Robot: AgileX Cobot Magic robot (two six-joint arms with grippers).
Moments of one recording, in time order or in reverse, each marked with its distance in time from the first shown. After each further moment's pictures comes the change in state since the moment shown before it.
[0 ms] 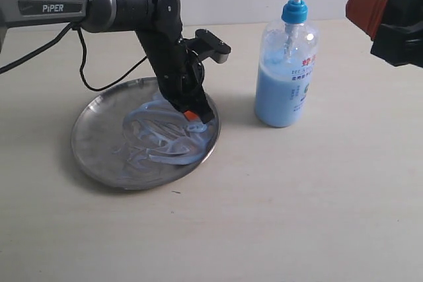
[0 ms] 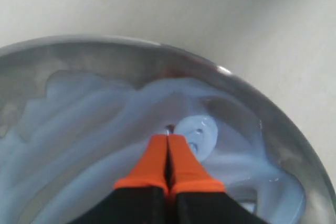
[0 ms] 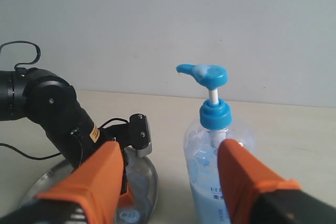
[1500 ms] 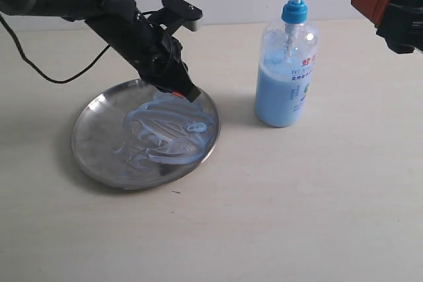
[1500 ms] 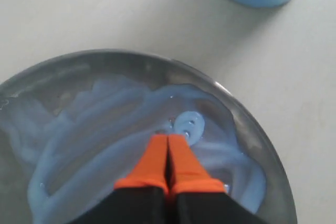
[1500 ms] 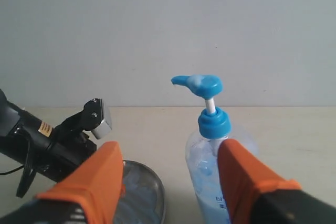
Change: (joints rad) left arm 0.068 -0.257 0.297 -0.223 -0.246 0.148; right arm 0.000 0.004 0.000 0.000 -0.042 0.079
